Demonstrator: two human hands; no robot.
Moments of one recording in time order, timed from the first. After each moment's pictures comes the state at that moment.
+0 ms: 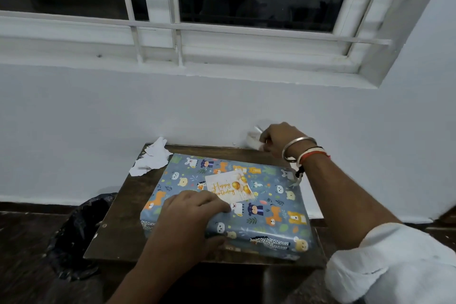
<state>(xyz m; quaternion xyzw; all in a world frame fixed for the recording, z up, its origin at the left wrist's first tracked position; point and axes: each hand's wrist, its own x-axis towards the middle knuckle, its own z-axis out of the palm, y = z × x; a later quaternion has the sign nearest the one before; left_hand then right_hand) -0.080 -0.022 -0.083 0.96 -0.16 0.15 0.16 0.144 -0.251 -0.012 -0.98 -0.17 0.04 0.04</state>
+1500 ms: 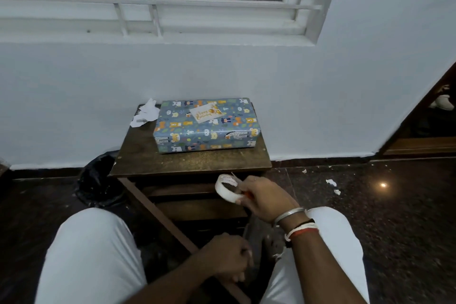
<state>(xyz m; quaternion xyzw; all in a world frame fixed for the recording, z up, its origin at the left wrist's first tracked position) -0.271 -0.160 -0.130 0.87 -0.12 -0.37 0.30 -0.181 -0.322 -0.093 -0.93 -0.29 0.07 0.23</state>
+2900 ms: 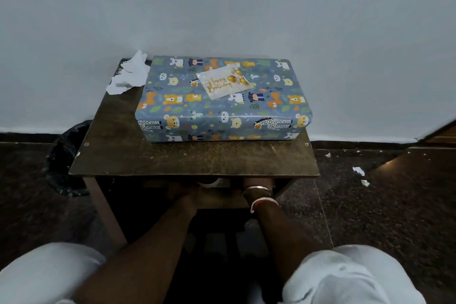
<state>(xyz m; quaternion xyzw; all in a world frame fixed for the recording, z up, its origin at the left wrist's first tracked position) -0.067 -0.055 -0.319 0.79 0.34 -0.21 0.45 -0.043 -0.226 -0.263 -0.97 0.00 0.25 0.08</state>
